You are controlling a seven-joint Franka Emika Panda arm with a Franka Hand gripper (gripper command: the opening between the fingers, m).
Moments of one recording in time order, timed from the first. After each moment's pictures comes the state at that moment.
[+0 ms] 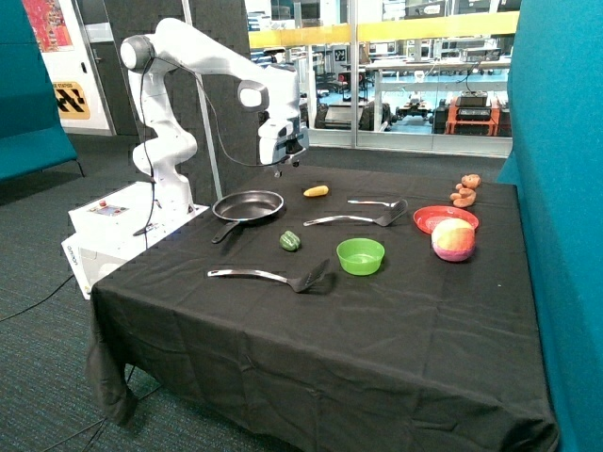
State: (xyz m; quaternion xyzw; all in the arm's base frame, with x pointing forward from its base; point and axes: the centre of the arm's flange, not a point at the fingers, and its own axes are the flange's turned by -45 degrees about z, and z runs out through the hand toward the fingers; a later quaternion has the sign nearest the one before) arm 0.513 -0.030 0.435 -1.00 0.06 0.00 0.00
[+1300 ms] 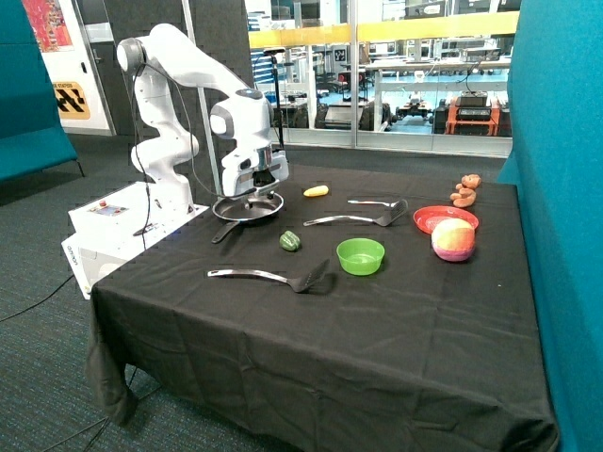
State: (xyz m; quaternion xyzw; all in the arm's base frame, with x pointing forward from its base) arm 0.500 -0.170 0.388 -0.99 0.15 0.00 0.00
